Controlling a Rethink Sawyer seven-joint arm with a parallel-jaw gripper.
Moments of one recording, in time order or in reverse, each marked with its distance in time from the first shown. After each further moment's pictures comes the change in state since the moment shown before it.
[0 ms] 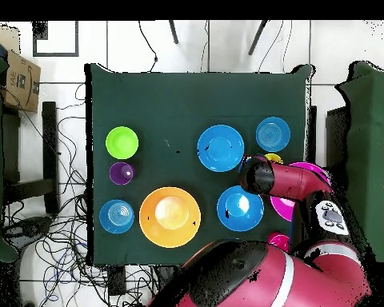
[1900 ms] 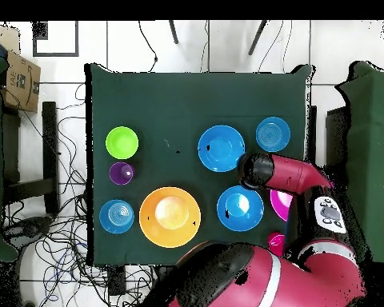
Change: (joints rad) arm 0.041 -0.021 -0.017 -0.026 0.070 0.211 0.000
